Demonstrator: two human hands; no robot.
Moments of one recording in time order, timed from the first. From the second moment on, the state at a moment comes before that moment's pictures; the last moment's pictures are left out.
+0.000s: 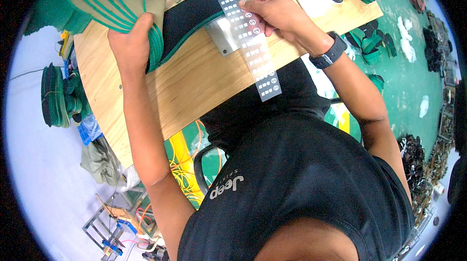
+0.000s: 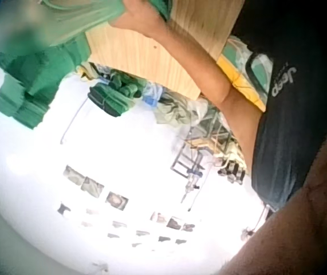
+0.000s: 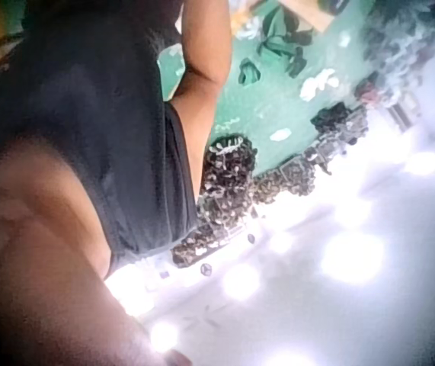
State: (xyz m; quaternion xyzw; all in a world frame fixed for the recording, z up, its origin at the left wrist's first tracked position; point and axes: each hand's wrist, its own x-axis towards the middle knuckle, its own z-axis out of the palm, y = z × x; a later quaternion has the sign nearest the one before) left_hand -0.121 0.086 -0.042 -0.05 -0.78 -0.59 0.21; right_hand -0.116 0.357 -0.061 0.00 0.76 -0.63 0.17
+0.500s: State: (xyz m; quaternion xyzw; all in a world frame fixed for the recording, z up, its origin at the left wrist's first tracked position) left_hand -0.109 0.114 -0.034 -0.11 -0.93 -0.33 0.11; right_hand -0.106 0.353 -0.056 0.03 0.75 -0.63 0.18
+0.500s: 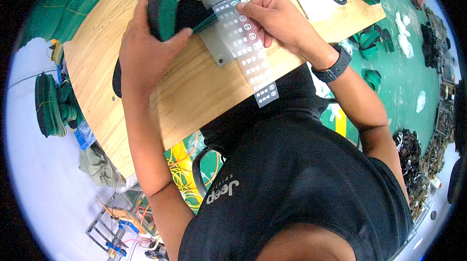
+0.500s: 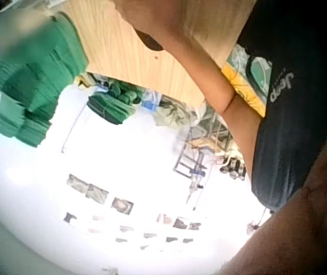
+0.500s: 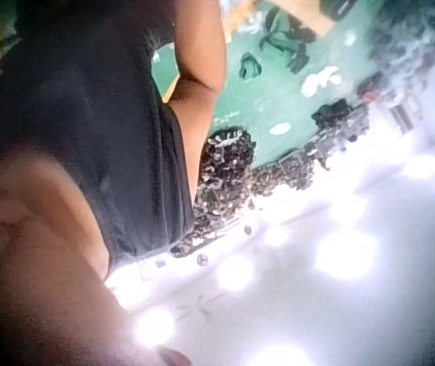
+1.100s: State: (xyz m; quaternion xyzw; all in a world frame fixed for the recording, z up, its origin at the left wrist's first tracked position) left_hand -0.119 0.094 -0.040 -0.06 -0.85 -0.50 0.14; right_hand -0.106 0.364 -0.058 0.03 0.71 -0.70 0.12
